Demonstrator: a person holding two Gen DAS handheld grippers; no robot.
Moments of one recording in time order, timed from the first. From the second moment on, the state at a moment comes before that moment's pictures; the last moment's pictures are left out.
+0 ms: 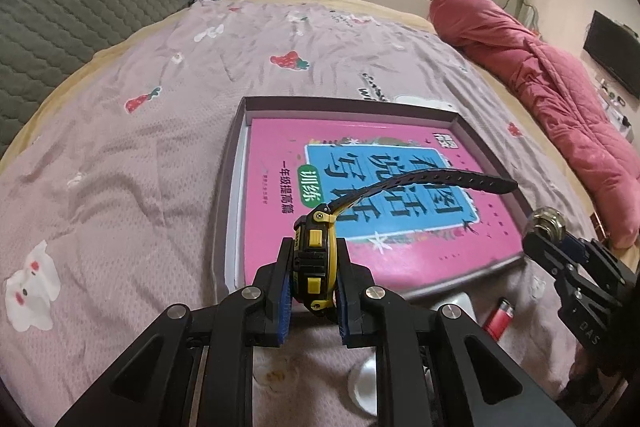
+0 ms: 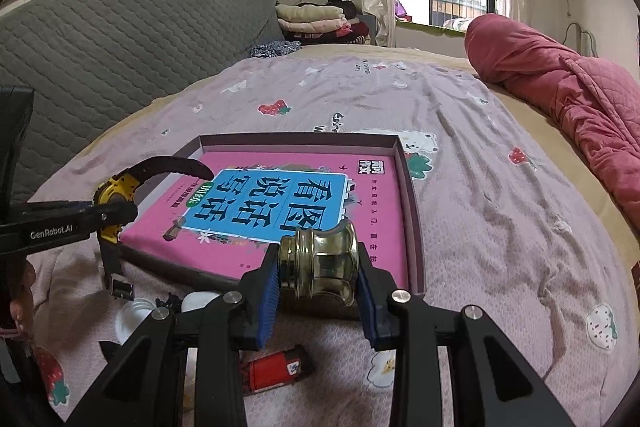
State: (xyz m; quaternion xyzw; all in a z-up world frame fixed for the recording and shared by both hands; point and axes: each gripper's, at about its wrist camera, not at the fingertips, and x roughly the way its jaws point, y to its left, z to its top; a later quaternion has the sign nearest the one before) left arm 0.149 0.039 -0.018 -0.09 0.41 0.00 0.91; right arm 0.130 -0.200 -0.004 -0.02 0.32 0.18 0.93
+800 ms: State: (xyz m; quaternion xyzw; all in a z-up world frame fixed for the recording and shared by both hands) left arm 0.182 0.040 -0.026 -0.07 0.42 0.02 0.91; right arm 0.155 -0.198 -0.025 -0.07 0.35 0.11 0.93
